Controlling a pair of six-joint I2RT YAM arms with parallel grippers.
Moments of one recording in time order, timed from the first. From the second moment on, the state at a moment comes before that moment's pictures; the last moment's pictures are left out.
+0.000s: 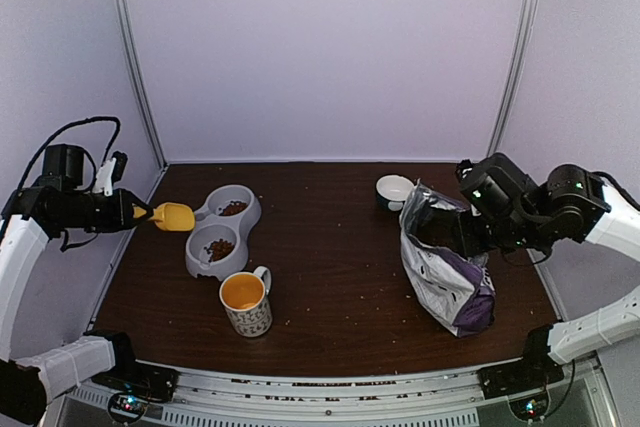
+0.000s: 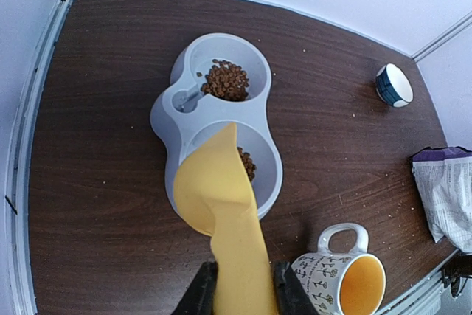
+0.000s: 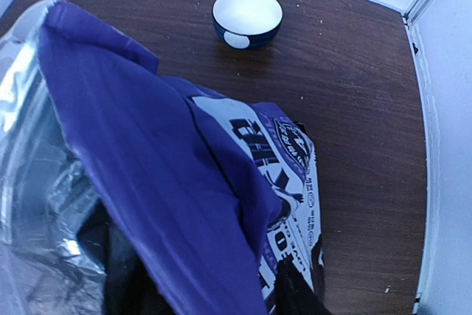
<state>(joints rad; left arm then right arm) 0.07 0.86 1.00 -0.90 0.42 -0.12 1.02 1.08 1.19 -1.10 0.57 0.66</state>
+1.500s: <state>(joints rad) 0.06 0.65 0.92 -0.89 0.60 -0.14 1.06 1.45 1.25 -0.45 0.19 0.14</state>
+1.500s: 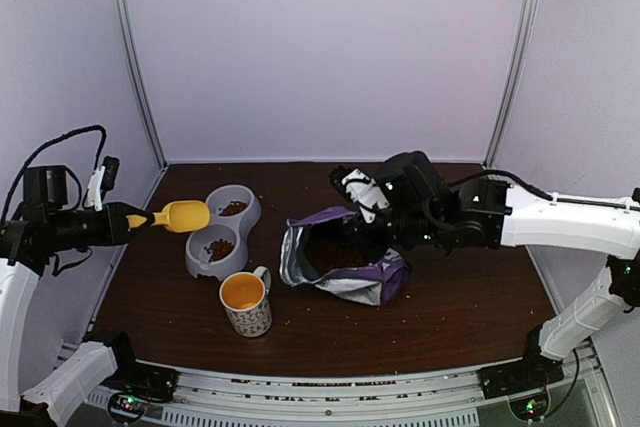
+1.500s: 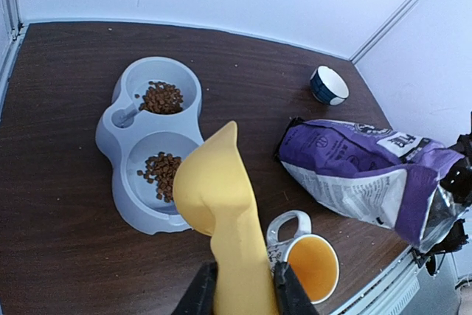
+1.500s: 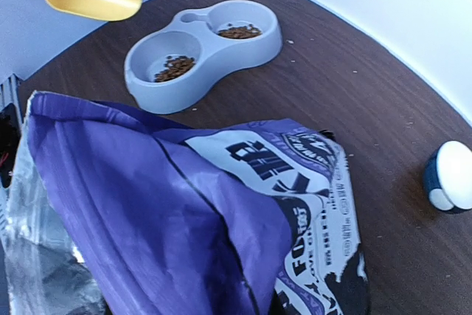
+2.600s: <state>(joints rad) -0.50 0.59 0.89 -0.86 0.53 -0.32 1.27 1.64 1.15 -0.23 0.31 0.57</state>
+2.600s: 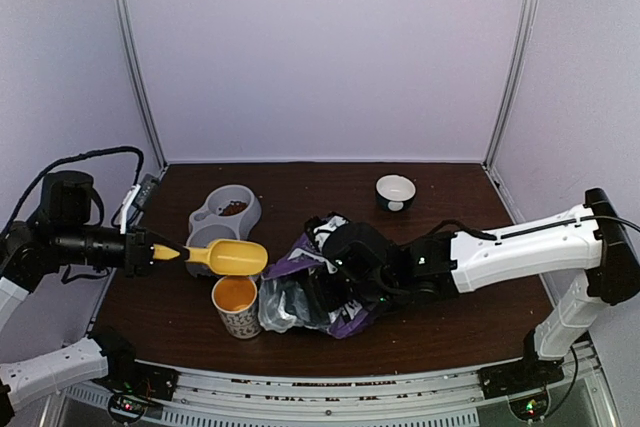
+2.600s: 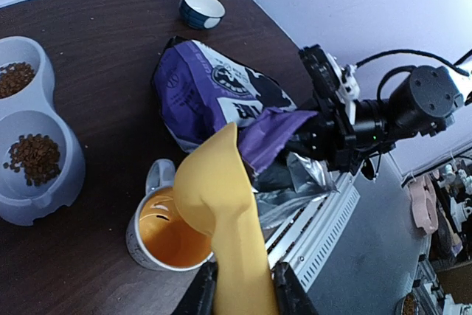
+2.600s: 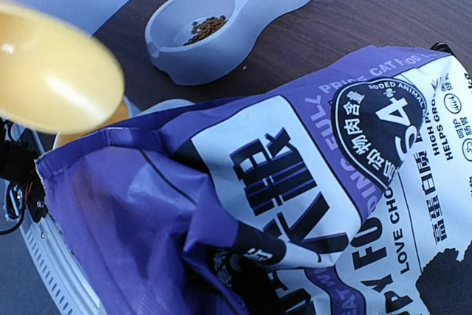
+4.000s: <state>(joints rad) -1.40 1.10 0.96 -0.59 -0.49 -0.52 1.24 1.52 1.11 -0.27 0.38 0.68</state>
